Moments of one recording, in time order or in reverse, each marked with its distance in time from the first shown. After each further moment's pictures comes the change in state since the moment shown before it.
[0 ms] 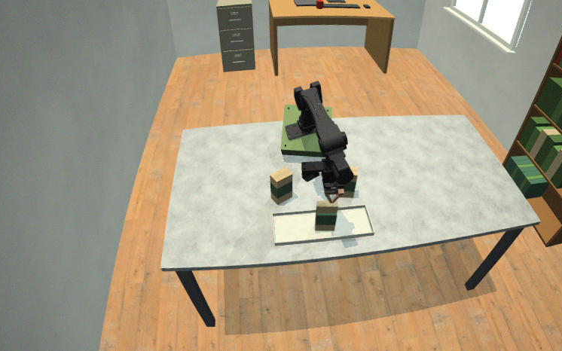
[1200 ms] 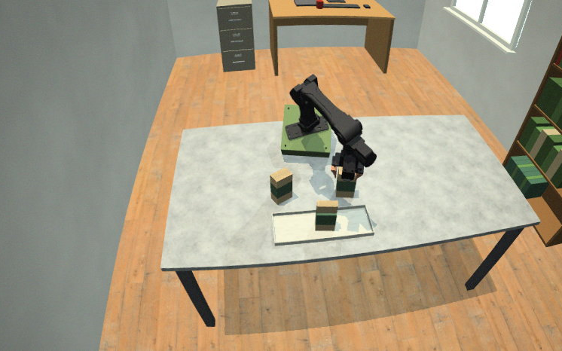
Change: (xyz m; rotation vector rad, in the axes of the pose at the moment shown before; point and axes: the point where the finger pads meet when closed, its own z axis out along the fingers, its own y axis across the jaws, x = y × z) arm 0.072 -0.083 0.004 0.063 0.035 -1.320
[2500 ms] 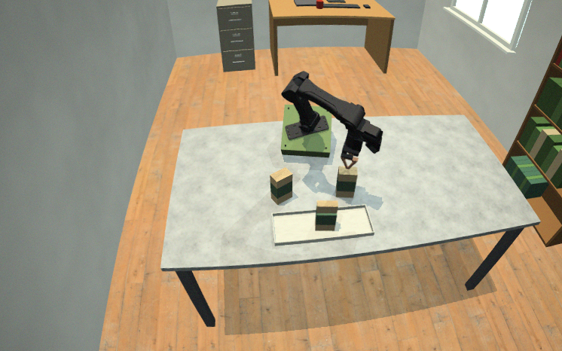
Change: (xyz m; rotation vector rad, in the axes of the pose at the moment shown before) arm 0.093 0.011 0.006 0.043 -0.026 -1.427
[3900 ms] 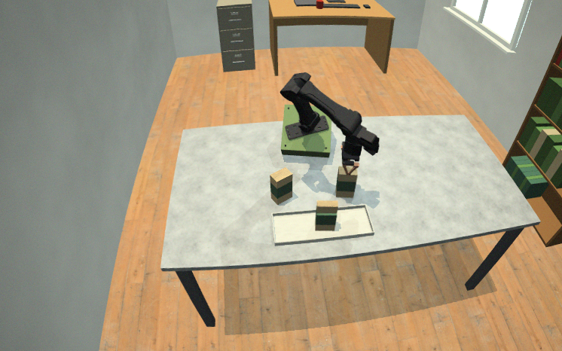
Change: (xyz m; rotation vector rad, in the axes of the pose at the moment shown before) arm 0.002 0.006 0.039 0.026 -0.015 -0.251
